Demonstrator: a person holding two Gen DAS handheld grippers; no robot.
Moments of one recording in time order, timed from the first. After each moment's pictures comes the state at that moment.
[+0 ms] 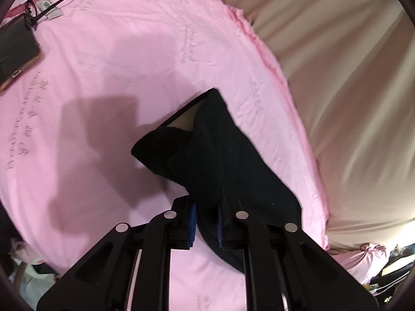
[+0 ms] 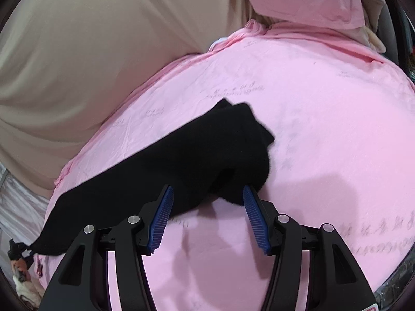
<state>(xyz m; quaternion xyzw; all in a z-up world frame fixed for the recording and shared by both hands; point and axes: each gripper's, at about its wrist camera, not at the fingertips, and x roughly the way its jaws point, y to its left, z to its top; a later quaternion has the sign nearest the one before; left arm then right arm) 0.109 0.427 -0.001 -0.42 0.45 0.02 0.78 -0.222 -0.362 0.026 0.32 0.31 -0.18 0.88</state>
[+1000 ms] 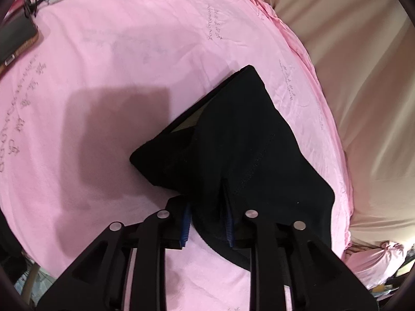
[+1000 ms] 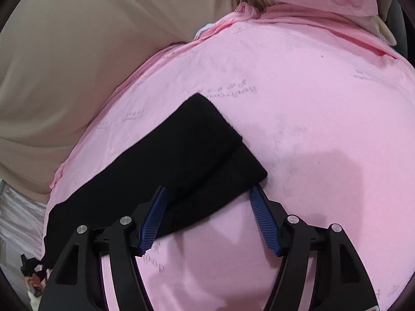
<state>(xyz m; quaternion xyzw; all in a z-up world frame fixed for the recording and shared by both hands) 0.103 0.432 -0.039 -0.40 0.49 0.05 0.77 -0.158 -0.394 0.024 0.34 0.35 -0.18 0.85</state>
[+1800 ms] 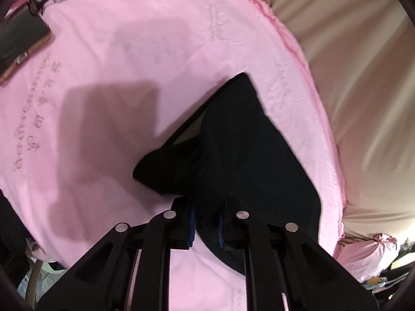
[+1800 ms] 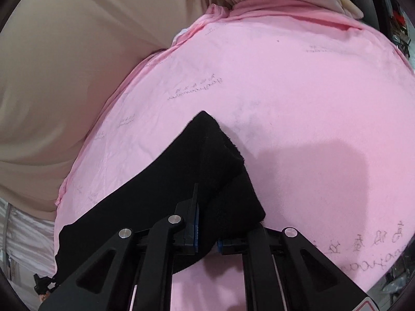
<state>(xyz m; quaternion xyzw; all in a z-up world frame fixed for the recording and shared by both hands) 0.080 0.446 -0.017 -0.40 0.50 0.02 0.77 -0.231 -0.383 0.038 0.38 0.34 -0.20 0.84</state>
